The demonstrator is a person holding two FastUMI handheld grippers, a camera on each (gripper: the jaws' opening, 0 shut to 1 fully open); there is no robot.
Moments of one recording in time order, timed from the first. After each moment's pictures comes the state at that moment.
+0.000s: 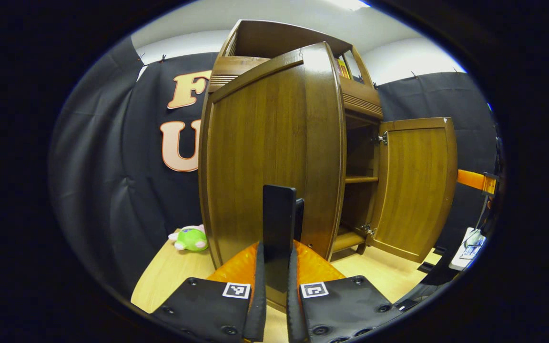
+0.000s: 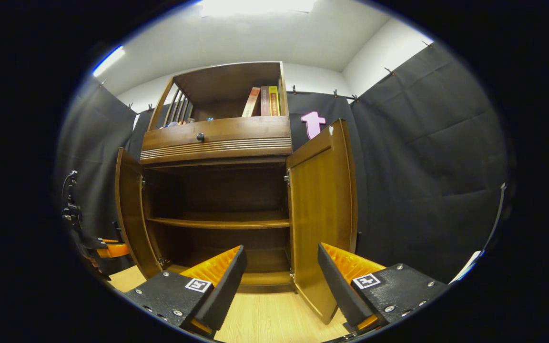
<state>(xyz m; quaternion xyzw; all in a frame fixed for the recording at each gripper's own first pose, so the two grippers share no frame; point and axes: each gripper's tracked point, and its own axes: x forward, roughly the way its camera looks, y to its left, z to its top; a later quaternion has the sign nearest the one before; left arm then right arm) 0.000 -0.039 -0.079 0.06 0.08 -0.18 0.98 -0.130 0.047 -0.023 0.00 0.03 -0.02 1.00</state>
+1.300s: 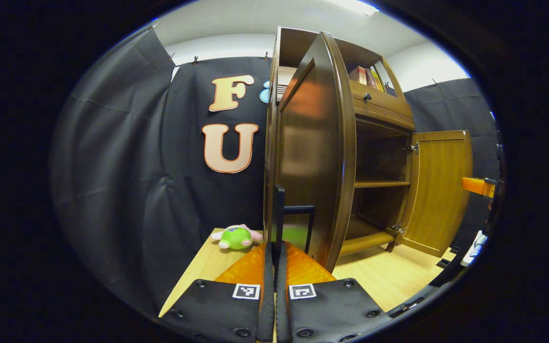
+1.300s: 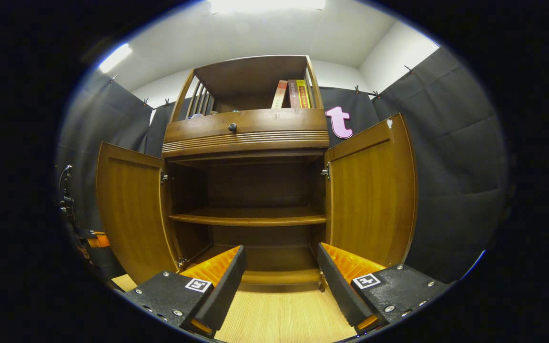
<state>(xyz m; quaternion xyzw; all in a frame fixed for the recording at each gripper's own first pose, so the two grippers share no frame) -0.013 0.093 -0.053 0.05 0.07 -0.11 0.99 -0.109 0.126 -0.037 0.00 0.04 0.03 1.00</state>
